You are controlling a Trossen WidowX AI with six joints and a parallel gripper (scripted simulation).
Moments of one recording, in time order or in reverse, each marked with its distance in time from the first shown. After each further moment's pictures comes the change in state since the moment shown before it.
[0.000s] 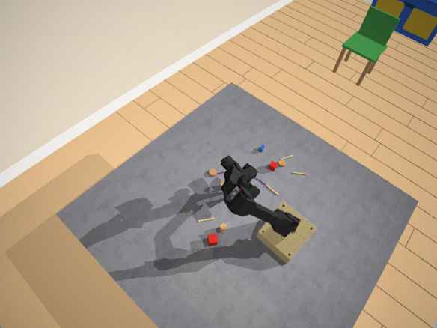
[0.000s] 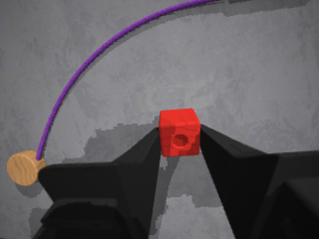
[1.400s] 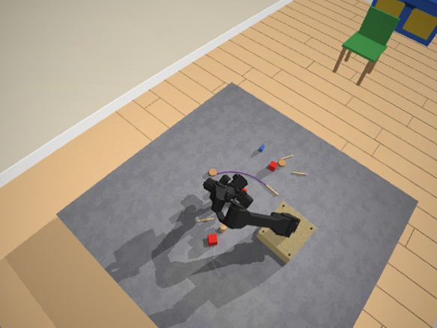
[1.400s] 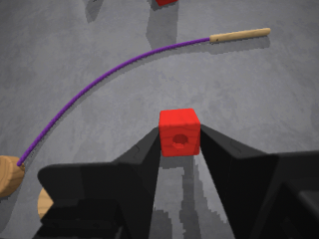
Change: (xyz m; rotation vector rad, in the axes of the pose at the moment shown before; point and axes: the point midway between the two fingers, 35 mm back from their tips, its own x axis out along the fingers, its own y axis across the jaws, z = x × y) arm 0.007 -0.005 -0.028 0.011 -0.489 -0.015
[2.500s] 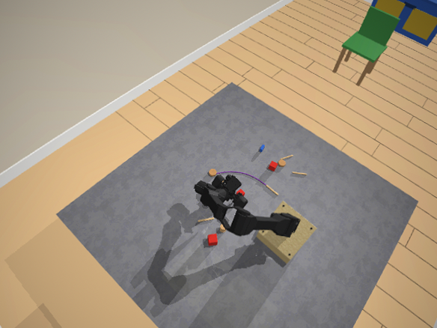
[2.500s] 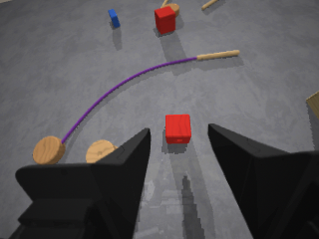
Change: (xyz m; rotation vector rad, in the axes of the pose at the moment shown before) arm -0.064 0.000 0.004 0.004 -0.089 -0.002
